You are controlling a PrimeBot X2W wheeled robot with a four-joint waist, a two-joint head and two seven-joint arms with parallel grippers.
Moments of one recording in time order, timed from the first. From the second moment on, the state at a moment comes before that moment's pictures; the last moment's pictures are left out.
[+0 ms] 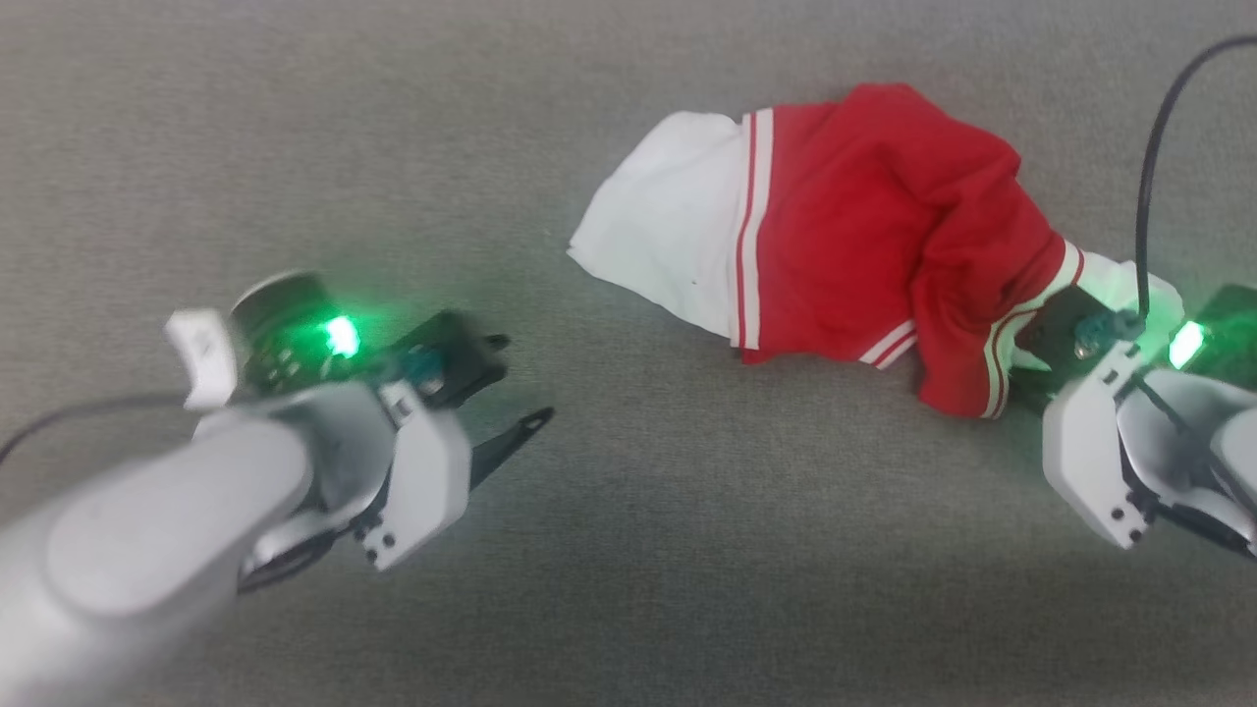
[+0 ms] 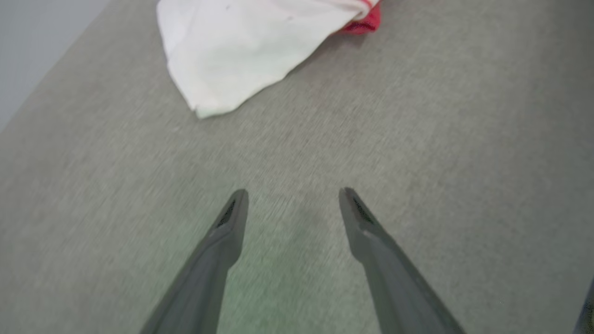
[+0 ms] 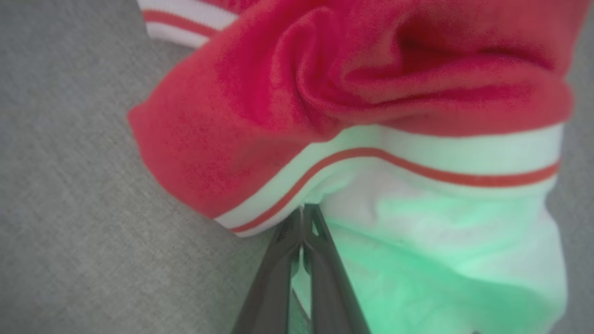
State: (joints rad) left arm -0.96 0.78 -1.20 0.07 -0.74 -0.13 0.20; right arm -0.74 -0.83 0.94 0.20 0.65 0.13 0.41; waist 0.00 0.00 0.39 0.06
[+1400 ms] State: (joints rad) left arm -1.20 0.59 -1.28 0.36 -0.83 -0.13 0.03; right arm -0.88 -0.82 0.92 0.18 0.70 0.13 0.26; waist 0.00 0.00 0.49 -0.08
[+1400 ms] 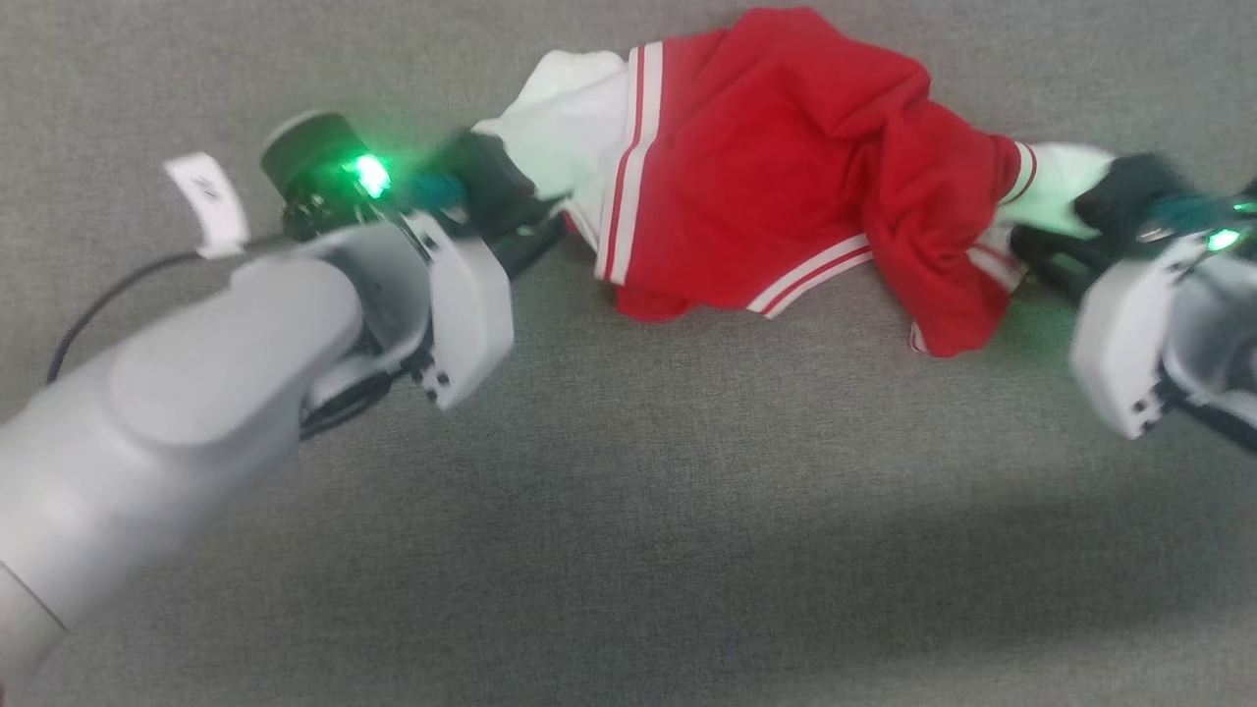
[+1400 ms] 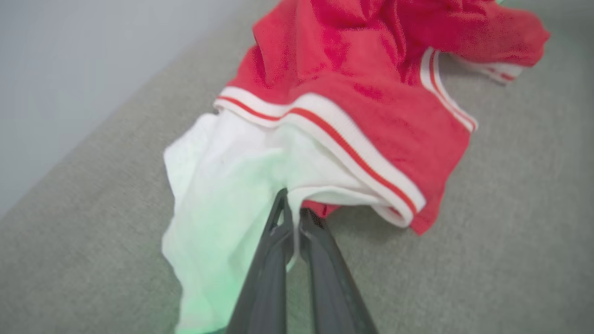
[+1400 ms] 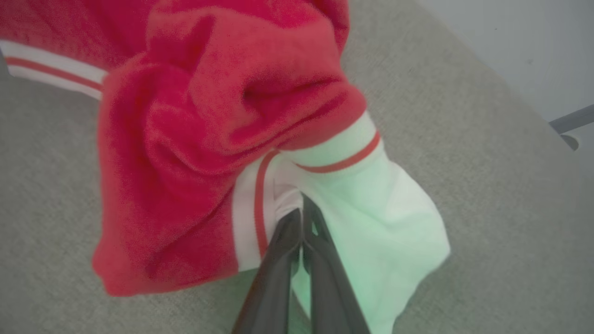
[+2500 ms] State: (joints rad) left arm -1.76 0.48 -1.12 0.88 -1.30 -0.13 -0.24; right arm -1.46 -0.42 0.34 0.59 0.62 0.13 0.03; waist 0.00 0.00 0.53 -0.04
